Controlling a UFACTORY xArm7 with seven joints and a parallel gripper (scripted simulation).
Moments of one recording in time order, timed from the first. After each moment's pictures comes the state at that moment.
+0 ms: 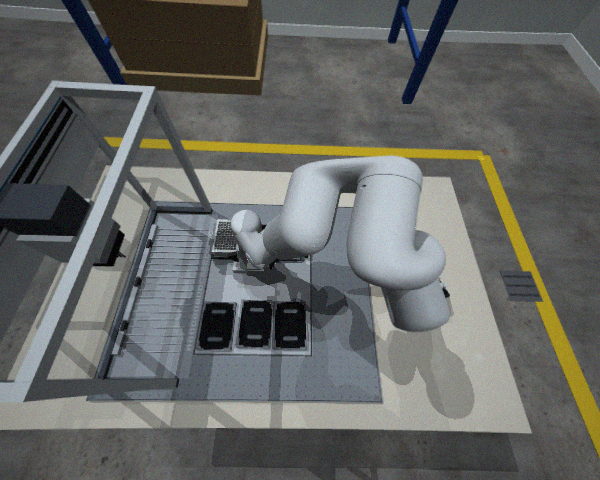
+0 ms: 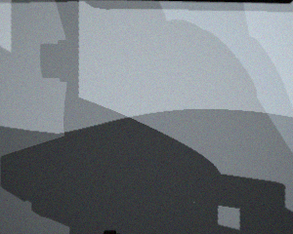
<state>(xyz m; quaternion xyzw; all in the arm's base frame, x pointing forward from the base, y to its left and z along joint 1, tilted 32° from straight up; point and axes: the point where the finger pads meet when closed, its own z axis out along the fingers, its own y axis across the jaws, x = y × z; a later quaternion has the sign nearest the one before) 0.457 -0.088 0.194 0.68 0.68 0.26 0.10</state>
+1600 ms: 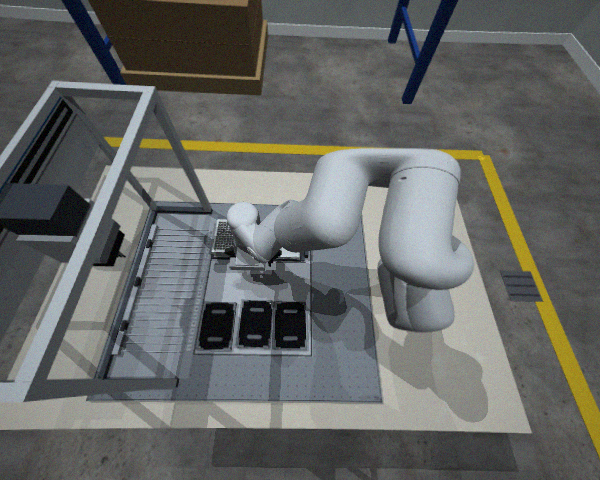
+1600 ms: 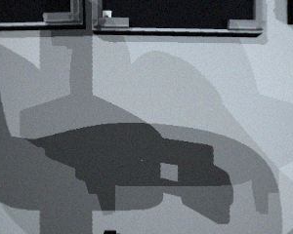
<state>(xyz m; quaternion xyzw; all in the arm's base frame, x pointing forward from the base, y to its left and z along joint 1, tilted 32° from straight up) 0.436 -0.091 0.231 0.68 0.68 0.26 0.10</state>
